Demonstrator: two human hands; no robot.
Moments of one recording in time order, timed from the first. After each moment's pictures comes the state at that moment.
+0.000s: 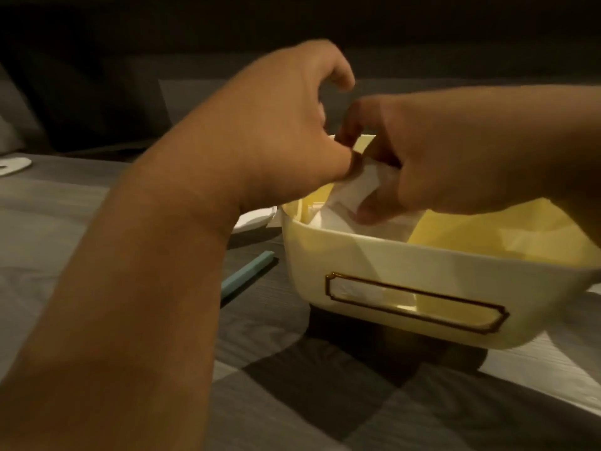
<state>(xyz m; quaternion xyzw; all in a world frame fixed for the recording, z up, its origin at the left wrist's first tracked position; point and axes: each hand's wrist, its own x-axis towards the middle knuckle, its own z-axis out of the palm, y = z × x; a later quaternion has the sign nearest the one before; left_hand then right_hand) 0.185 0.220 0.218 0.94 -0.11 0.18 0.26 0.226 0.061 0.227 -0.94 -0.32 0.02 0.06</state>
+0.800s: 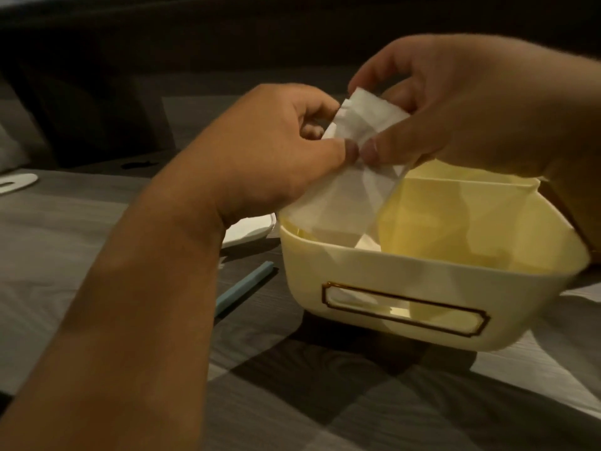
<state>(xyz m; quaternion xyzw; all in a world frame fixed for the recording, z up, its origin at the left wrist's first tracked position) 0.189 0.225 0.219 0.90 -0.16 0.15 0.38 0.211 0.047 0.246 -0.90 -0.25 -0.05 0.35</state>
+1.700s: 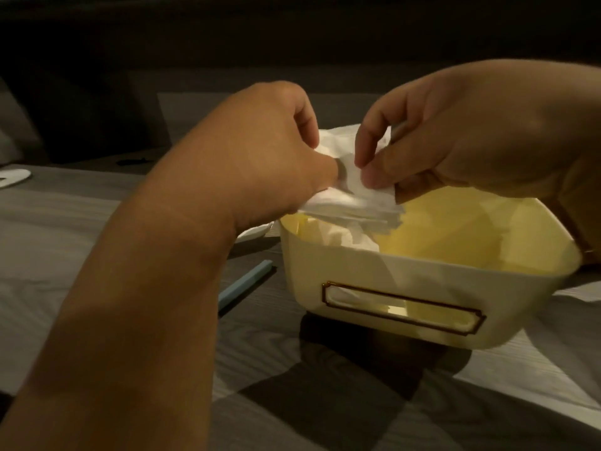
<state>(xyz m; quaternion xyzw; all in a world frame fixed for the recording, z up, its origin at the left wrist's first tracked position) 0.171 0.216 0.226 0.94 -0.04 0.17 0.30 0.205 0.048 0.254 -0.89 -0.20 0.09 0.41</state>
